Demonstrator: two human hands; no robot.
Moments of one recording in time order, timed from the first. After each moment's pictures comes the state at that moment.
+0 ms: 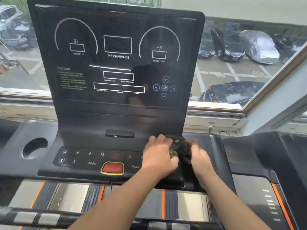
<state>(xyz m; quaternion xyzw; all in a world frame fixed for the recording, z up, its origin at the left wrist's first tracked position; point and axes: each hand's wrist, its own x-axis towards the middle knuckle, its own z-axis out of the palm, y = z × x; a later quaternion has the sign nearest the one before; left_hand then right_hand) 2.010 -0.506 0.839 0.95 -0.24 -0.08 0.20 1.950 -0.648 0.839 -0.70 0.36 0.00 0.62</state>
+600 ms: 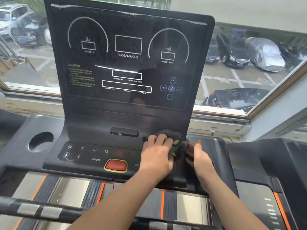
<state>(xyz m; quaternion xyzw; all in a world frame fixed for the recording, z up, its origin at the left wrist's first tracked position) 2.008 -0.489 0.835 0.95 -0.25 -0.01 0.16 1.950 -0.646 0.829 -0.69 0.34 0.01 0.64</state>
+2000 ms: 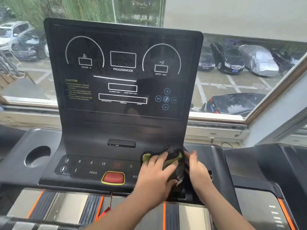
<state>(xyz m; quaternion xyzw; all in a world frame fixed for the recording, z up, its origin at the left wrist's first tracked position) 1.978 -0.470 0.817 0.93 -0.35 0.00 0.14 1.947 -0.648 0.812 -0.72 0.33 0.02 0.61</state>
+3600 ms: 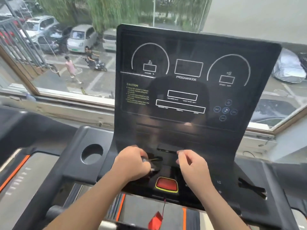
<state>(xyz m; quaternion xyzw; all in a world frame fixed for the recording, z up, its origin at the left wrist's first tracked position) 2.090 -0.250 0.877 0.95 -0.12 -0.15 0.23 2.017 -0.461 0.881 -0.86 0.19 -0.04 0.48</state>
